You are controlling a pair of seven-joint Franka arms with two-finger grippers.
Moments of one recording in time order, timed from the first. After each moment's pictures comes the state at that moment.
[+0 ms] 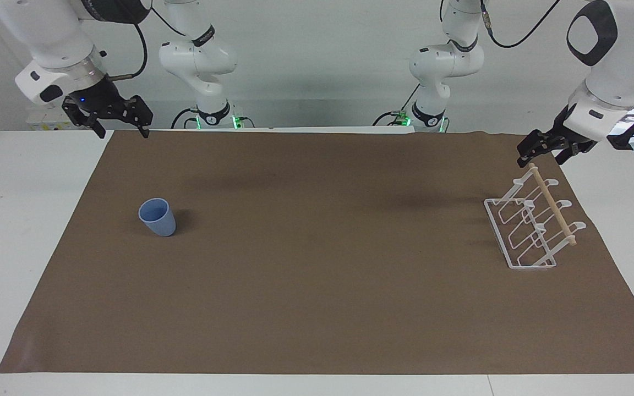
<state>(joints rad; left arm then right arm) 0.03 0.02 -0.06 -1.60 0.00 1.55 0.00 0.00 -0.07 -0.06 -1.61 -0.03 1.43 -0.07</state>
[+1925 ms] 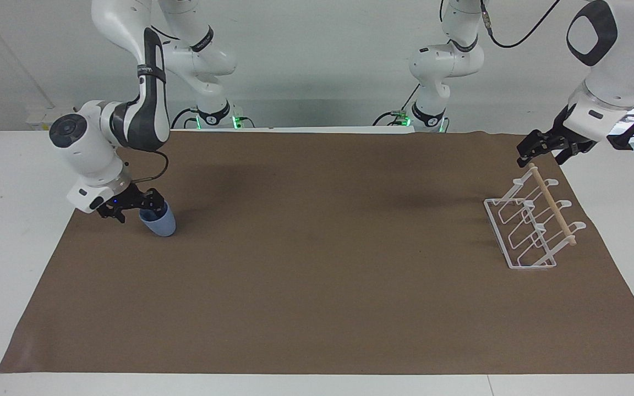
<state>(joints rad) 0.03 0.02 -0.06 -1.60 0.00 1.55 0.00 -0.11 0.11 -0.06 -2.10 -0.02 2.18 -0.37</state>
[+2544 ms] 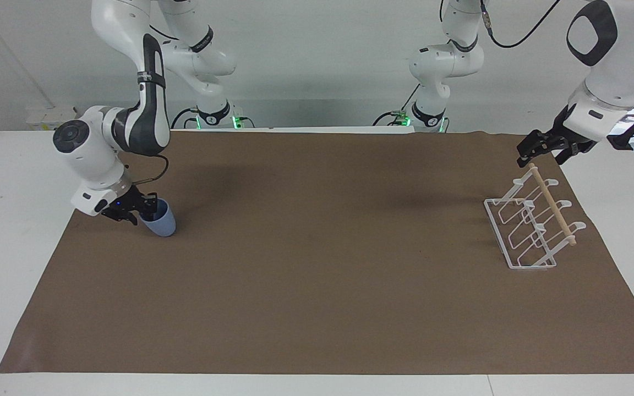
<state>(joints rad) 0.03 0.02 -0.06 -1.60 0.00 1.55 0.00 -0.12 0.12 -0.06 -2.12 -0.02 2.20 -0.44</state>
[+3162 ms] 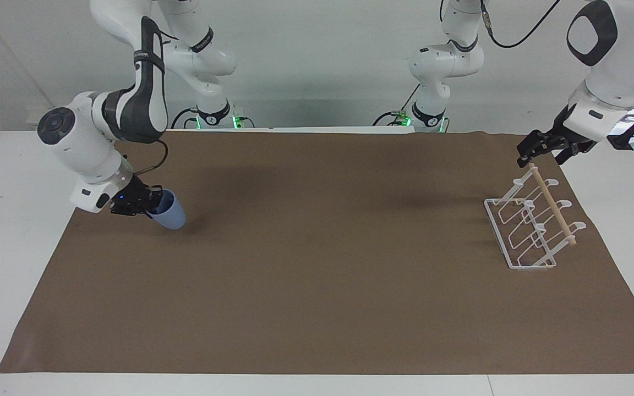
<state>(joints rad) 0.03 0.02 -0.06 -1.60 0.00 1.54 0.00 -0.12 0.13 0.04 -1.89 0.27 1.89 -0.51</state>
